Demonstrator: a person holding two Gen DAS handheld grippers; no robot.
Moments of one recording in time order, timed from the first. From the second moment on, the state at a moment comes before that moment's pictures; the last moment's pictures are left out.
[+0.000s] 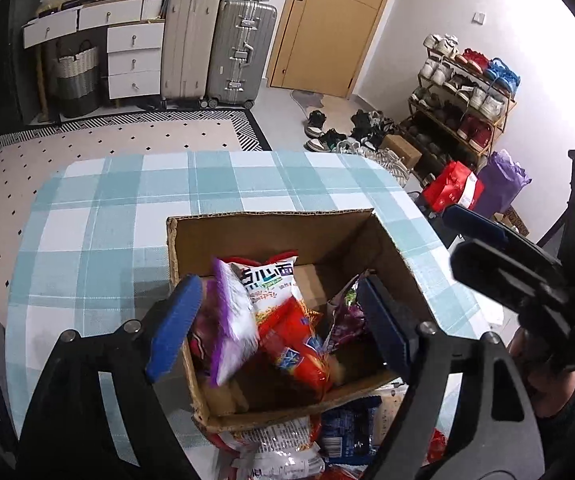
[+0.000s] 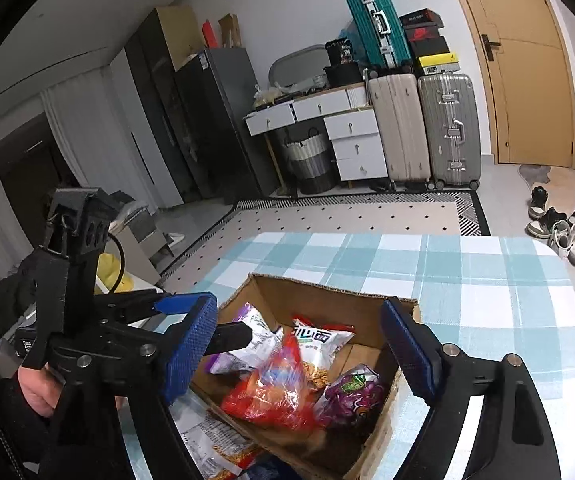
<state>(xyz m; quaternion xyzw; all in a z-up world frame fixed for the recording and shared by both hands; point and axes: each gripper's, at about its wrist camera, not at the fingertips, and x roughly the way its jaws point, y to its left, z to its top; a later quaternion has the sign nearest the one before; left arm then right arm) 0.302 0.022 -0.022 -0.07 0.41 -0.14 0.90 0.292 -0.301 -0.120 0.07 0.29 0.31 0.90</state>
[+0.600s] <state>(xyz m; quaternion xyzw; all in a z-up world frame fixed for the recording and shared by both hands) 0.223 0.022 0.018 -0.05 0.38 -0.11 0.92 0.226 -0.316 -0.076 0.06 0.24 0.31 0.92</state>
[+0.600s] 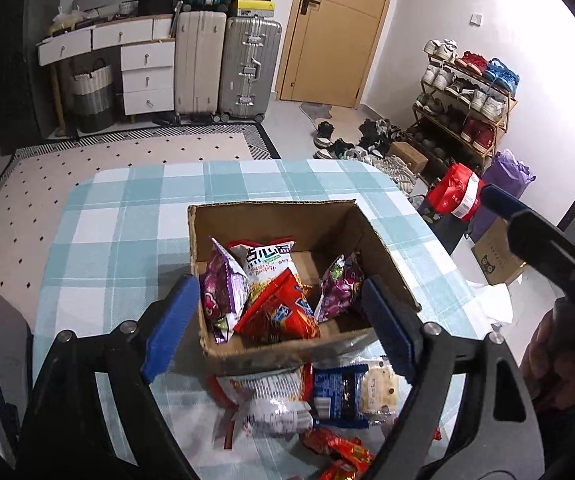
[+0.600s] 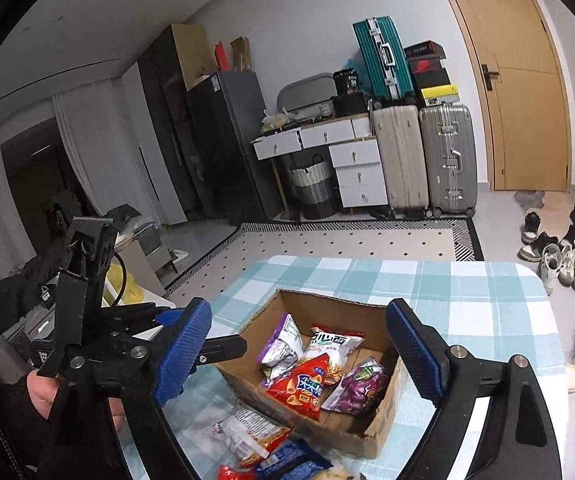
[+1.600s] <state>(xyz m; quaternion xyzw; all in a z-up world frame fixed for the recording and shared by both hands) 0.069 0.005 0.037 -0.05 0.34 -0.08 0.94 0.086 -0.351 -0.062 0.03 0.20 0.28 0.94</state>
